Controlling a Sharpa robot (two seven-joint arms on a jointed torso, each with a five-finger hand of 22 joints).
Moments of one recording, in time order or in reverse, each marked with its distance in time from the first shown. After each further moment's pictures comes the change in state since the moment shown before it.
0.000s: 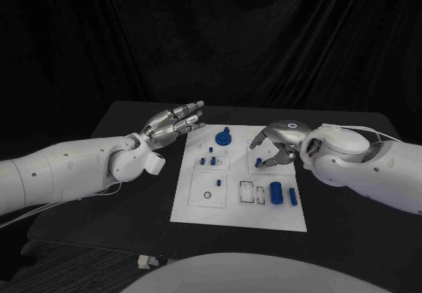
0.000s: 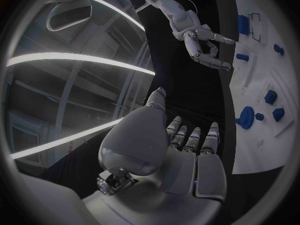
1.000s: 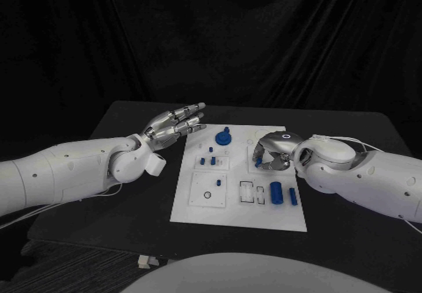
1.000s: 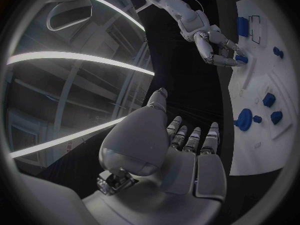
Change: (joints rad) left arm -0.003 0.002 0.000 0.004 0.000 0.005 -0.007; left_hand 0.009 0.009 0.008 -0.028 0.026 0.007 0.007 0.000 0.000 -0.004 0.004 0.000 0.000 0.004 0.004 0.000 0.000 0.000 0.000 0.000 0.000 0.000; right arm -0.064 0.051 0.000 -0.086 0.005 -0.017 0.028; right_hand 0.147 0.105 0.163 -0.130 0.171 0.186 0.090 0.018 0.027 0.242 -0.031 0.000 -0.001 0.009 -0.003 0.015 0.006 0.000 0.009 -0.002 0.035 0.000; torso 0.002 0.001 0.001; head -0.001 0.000
